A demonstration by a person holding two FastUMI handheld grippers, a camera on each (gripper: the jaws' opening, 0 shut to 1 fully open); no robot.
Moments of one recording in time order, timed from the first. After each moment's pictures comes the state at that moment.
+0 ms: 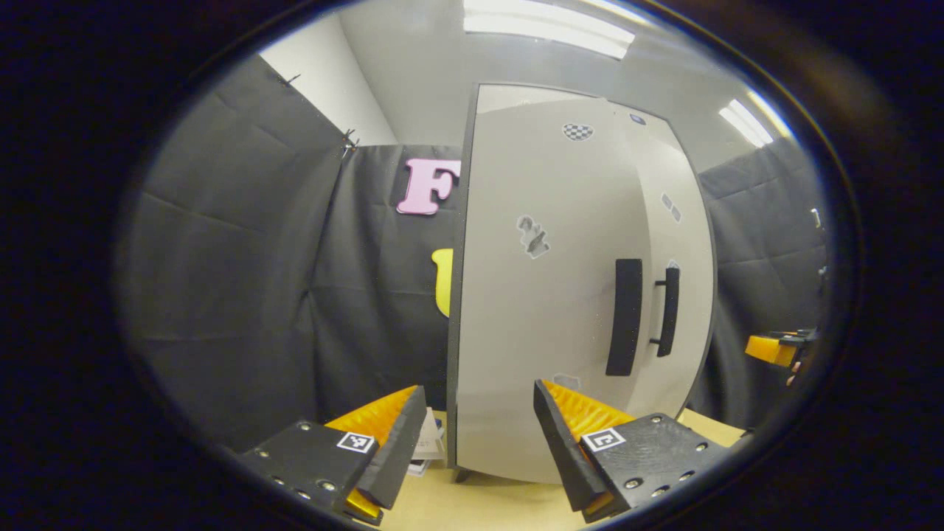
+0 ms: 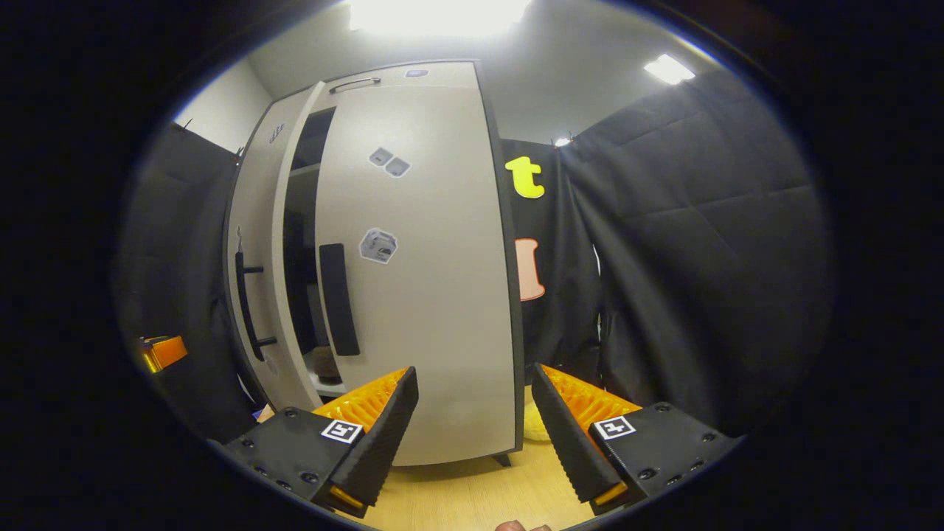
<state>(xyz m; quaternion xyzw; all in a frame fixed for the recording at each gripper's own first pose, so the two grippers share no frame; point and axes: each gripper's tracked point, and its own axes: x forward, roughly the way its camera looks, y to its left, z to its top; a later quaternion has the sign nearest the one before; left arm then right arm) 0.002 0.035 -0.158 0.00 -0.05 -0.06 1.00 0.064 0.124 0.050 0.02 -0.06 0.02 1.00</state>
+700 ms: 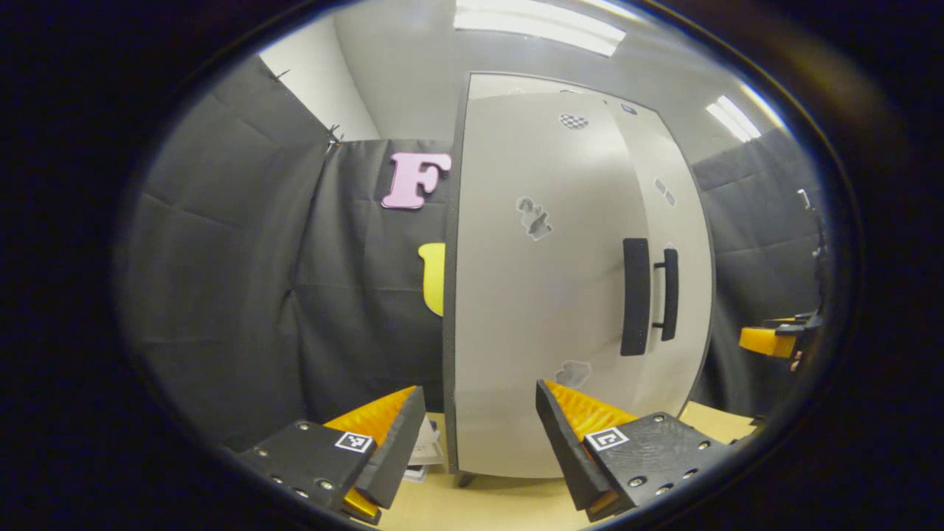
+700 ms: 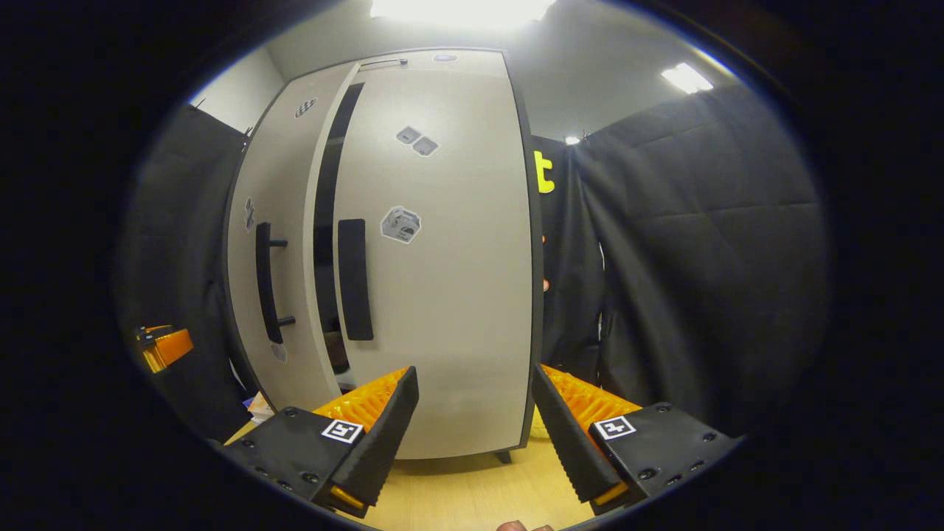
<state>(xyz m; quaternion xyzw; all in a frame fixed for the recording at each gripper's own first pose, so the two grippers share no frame) 0.016 0.027 -0.165 0.00 -0.05 -0.10 0.99 0.073 0.138 0.040 -0.01 -0.04 -0.01 1.00</state>
